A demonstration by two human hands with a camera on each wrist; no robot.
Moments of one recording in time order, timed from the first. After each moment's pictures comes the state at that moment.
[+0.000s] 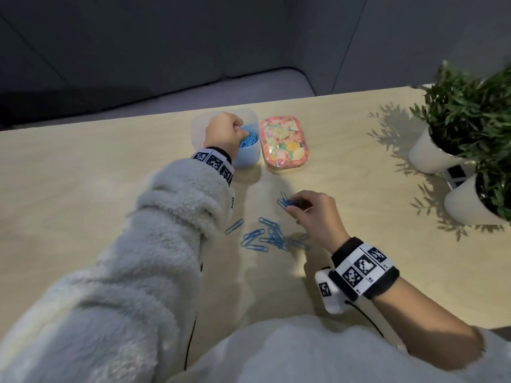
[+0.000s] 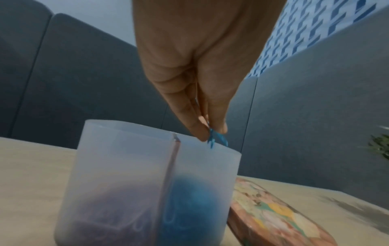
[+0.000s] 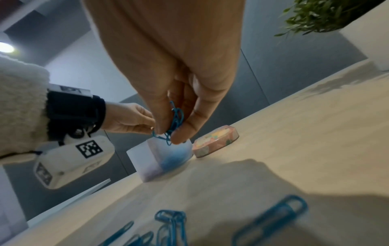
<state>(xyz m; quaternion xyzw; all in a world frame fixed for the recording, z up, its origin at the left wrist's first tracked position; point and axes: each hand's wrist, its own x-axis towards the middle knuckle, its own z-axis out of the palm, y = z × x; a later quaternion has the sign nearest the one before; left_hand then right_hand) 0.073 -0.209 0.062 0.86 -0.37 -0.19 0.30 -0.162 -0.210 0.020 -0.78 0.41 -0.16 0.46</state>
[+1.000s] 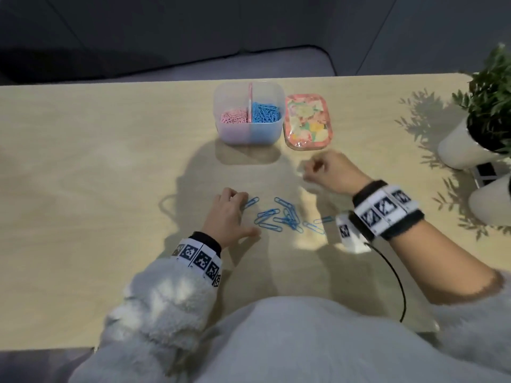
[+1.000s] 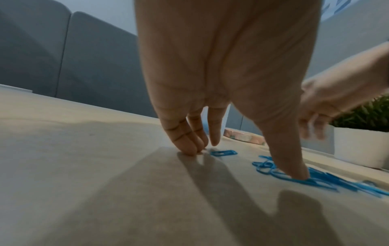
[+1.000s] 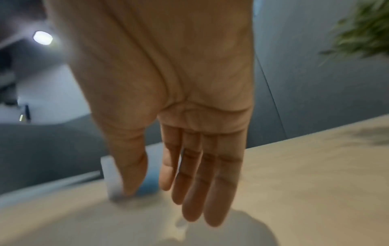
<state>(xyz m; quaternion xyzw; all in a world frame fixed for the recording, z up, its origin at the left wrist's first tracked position) 0.000 -0.044 -0.017 0.84 -0.44 -0.28 0.15 -0.127 -0.254 0.040 -0.84 0.38 0.06 0.38</state>
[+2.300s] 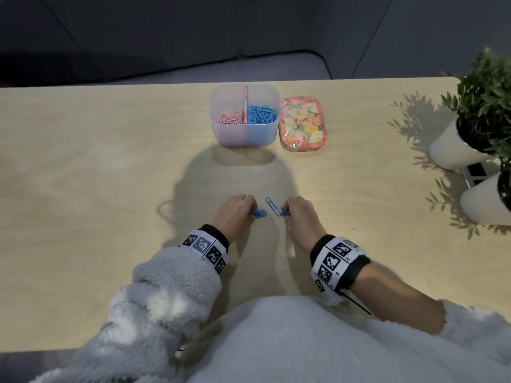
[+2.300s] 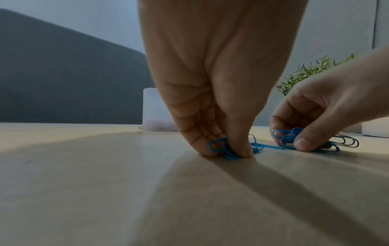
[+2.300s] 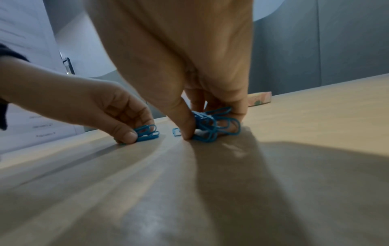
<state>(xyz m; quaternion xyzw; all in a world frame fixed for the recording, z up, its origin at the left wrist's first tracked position) -0.006 -0.070 -0.022 0.80 -0.53 -0.25 0.08 -0.145 -0.170 -0.029 -0.88 0.37 0.07 0.29</state>
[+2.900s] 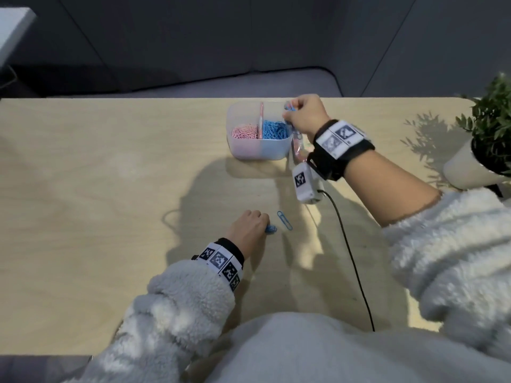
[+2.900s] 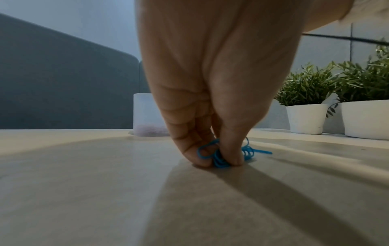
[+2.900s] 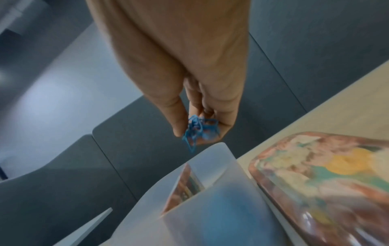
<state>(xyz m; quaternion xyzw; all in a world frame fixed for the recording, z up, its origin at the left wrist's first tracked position) -0.013 -0.070 -0.020 0.78 -0.59 -0.21 -0.06 0.008 -0.293 0.068 -0.74 0.44 -0.14 0.49</state>
